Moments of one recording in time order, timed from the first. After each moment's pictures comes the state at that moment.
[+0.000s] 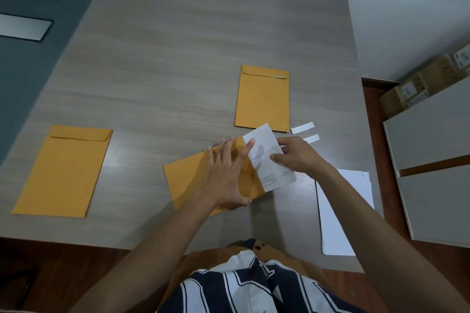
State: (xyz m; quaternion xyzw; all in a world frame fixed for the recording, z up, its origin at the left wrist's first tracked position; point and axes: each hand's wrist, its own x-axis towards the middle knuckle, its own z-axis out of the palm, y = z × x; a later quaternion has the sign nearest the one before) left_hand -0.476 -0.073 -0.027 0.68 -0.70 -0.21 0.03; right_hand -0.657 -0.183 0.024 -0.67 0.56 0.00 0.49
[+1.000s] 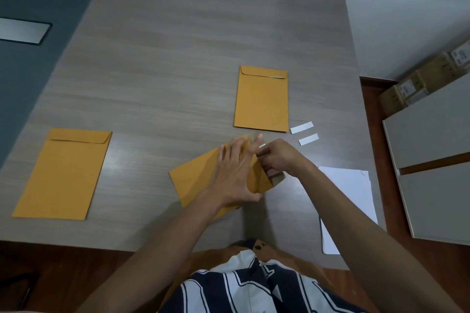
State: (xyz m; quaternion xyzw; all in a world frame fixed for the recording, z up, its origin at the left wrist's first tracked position) left_hand -0.488 -0.078 -0.019 0.66 -0.71 -0.21 0.11; right_hand -0.624 -0.179 0.012 -0.60 0.59 0.06 0.54
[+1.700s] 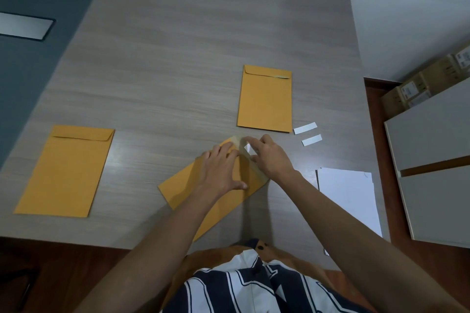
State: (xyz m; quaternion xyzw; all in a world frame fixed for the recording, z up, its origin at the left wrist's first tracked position) left_hand -0.460 -0.084 -0.059 0.73 -0.67 -0.15 0.00; right_hand -0.607 -0.171 -0.044 -0.83 0.50 0.03 0.26
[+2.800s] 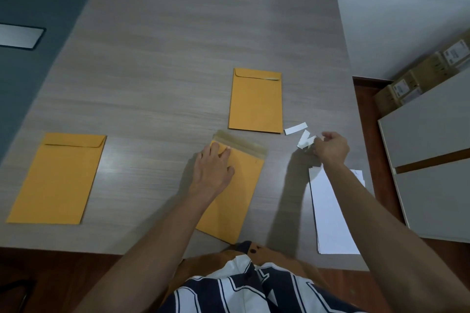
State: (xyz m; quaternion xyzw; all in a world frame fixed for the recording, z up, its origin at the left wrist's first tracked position) left_hand -0.468 -0.092 -0.056 0.76 -0.64 -0.12 -0.01; right_hand -0.733 -0.237 -0.038 -0.43 0.81 -0.24 0.32
